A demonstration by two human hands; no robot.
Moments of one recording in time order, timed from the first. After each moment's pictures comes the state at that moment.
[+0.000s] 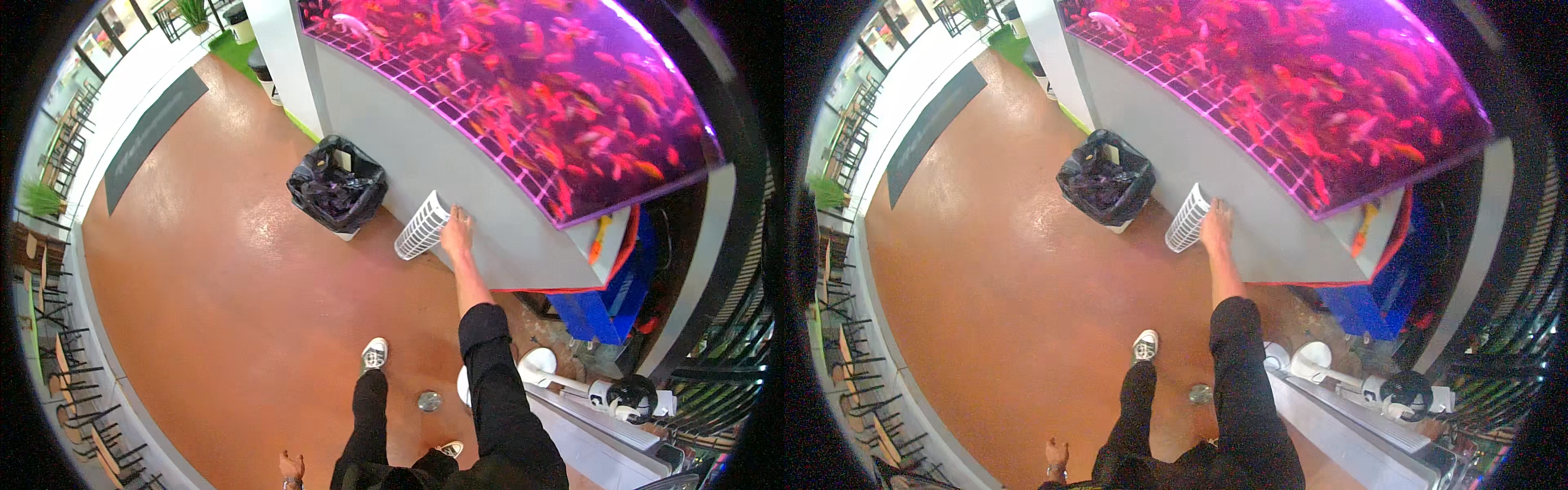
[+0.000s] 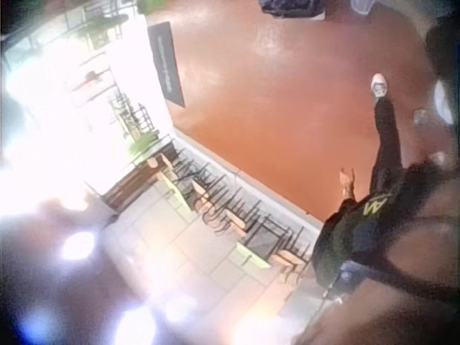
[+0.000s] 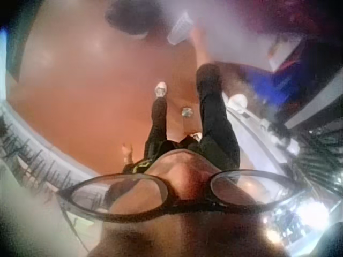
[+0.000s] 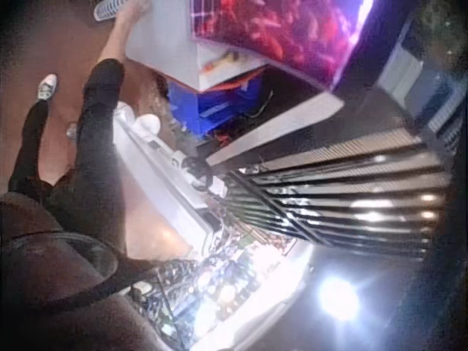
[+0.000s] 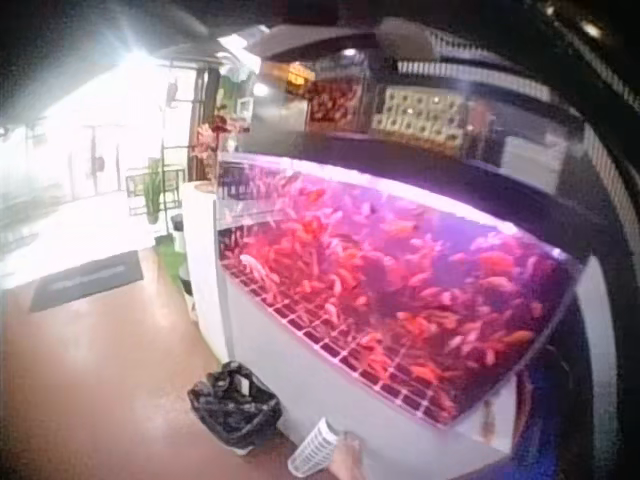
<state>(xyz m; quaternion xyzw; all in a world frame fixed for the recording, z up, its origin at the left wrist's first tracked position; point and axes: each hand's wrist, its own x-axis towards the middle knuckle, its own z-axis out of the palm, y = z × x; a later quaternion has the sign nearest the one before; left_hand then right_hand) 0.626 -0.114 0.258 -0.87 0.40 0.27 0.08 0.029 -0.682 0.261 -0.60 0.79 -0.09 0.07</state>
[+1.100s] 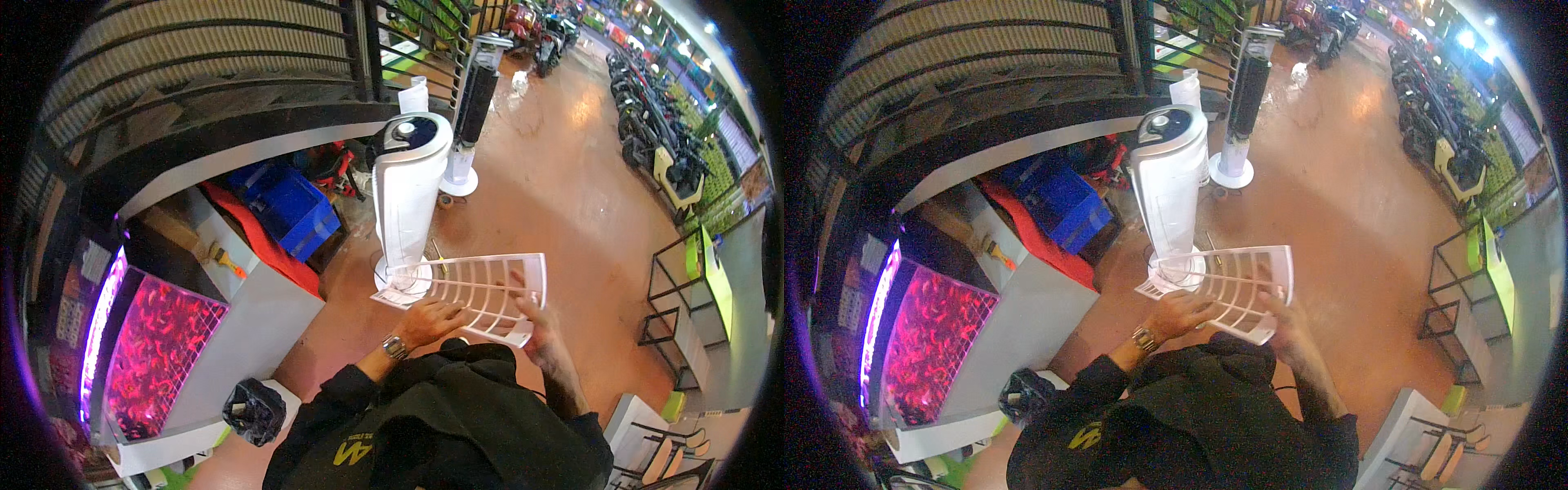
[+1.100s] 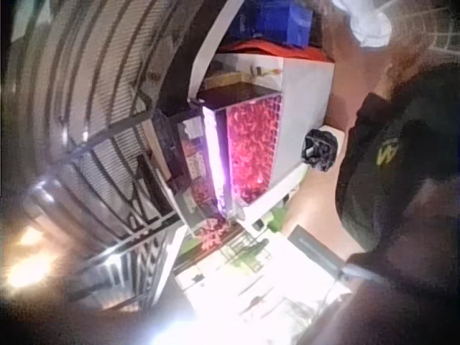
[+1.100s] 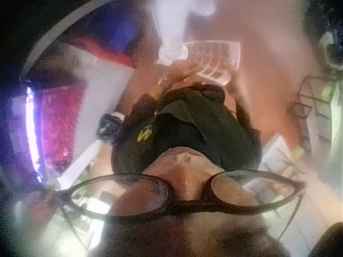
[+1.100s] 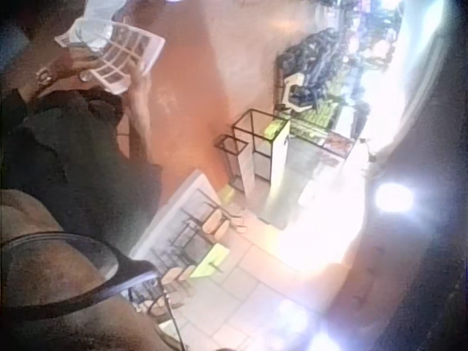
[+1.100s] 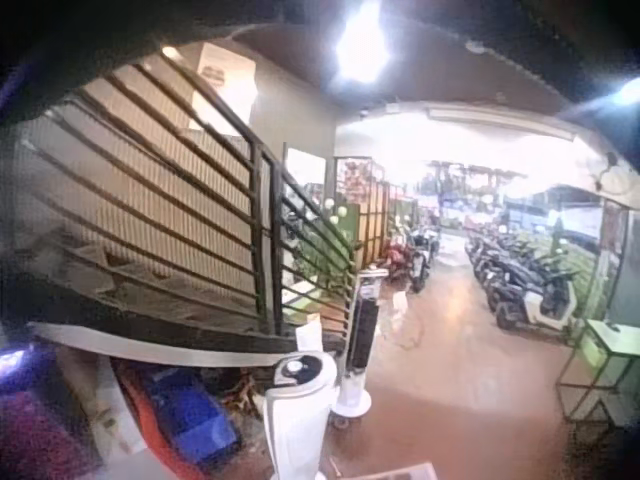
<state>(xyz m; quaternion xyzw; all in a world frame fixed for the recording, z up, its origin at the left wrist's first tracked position) 0.138 -0.215 0.682 -0.61 -0.73 -0.30 0.12 0.259 -0.025 0.800 0.22 0.53 -0.82 -0.01</state>
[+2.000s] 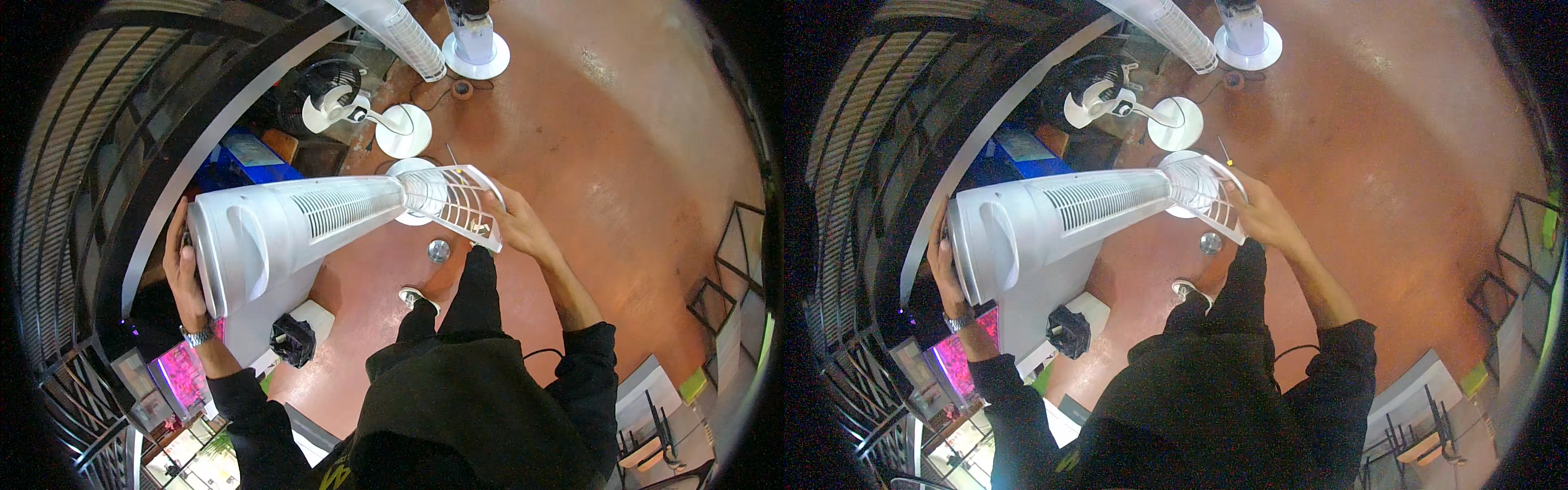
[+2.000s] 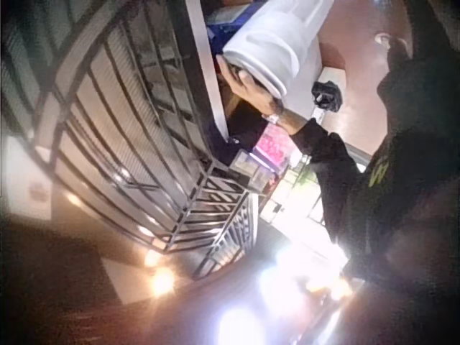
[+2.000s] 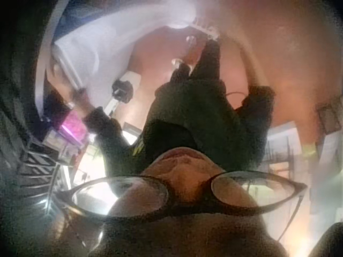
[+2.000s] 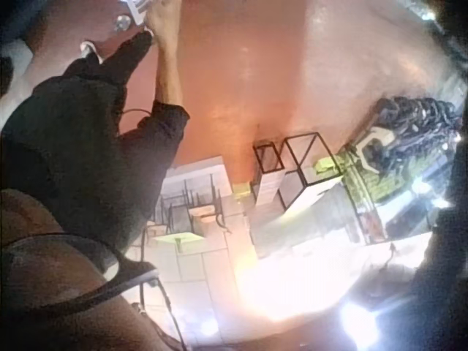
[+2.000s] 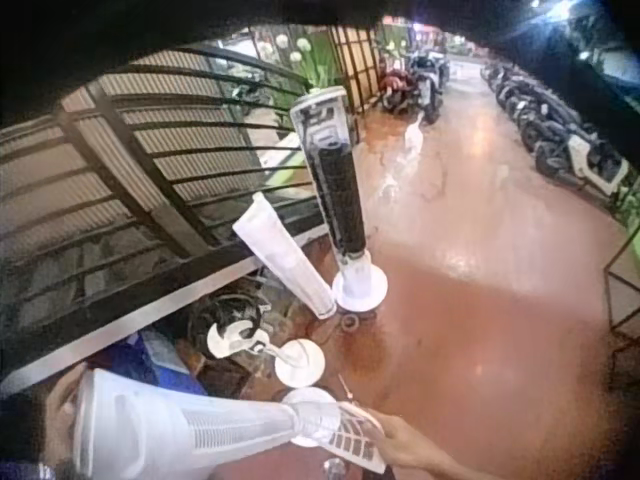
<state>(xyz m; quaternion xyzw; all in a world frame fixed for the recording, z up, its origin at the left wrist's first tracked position) -0.163 -0.067 0.808 -0.11 -0.95 -0.31 0.00 -0.036 0.335 0.573 0.08 0.70 -0.70 0.11</state>
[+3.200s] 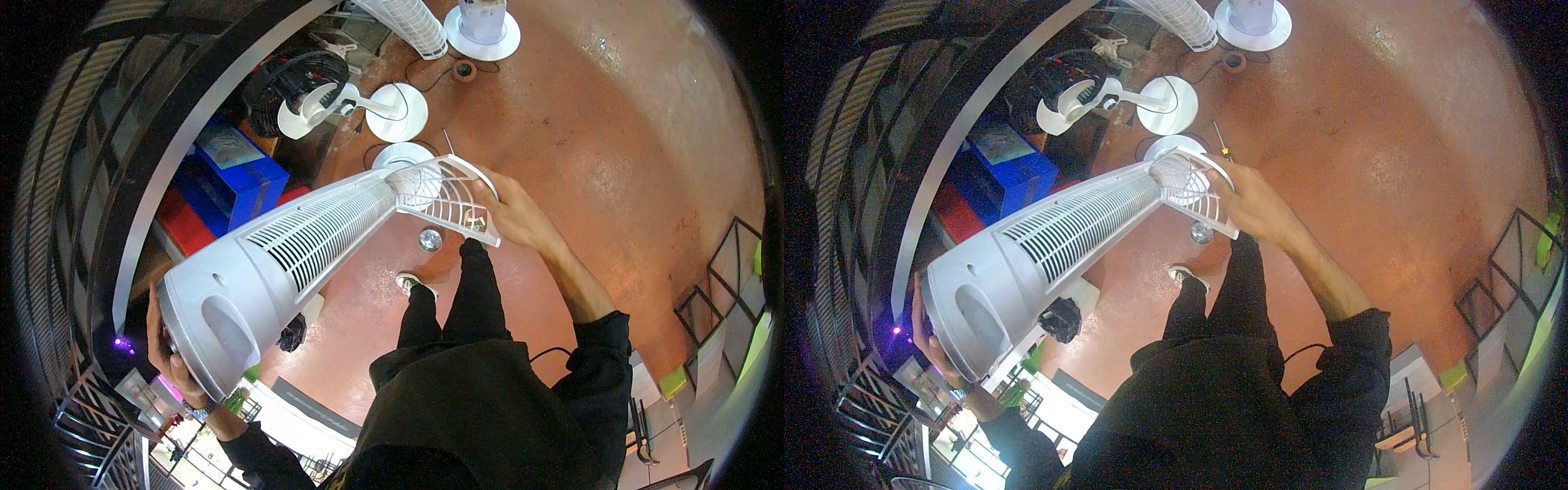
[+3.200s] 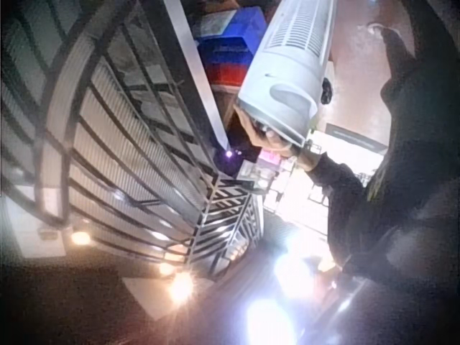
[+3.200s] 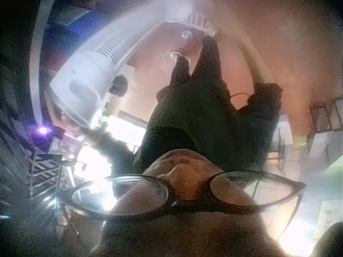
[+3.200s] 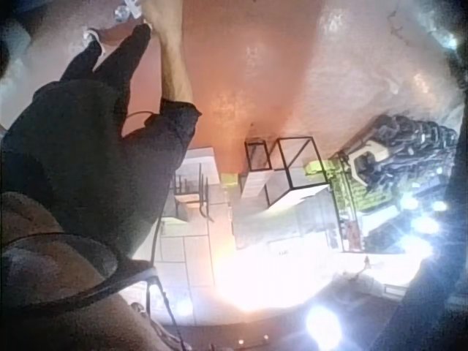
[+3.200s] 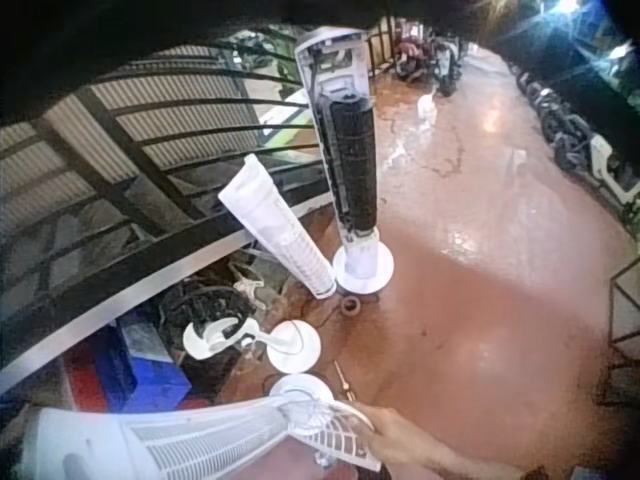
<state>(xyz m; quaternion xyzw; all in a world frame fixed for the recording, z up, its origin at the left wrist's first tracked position) -0.172 -0.078 0.797 -0.08 -0.96 -0.26 0.02 -0.146 0.354 0.540 0.07 0.74 -0.64 0.18</state>
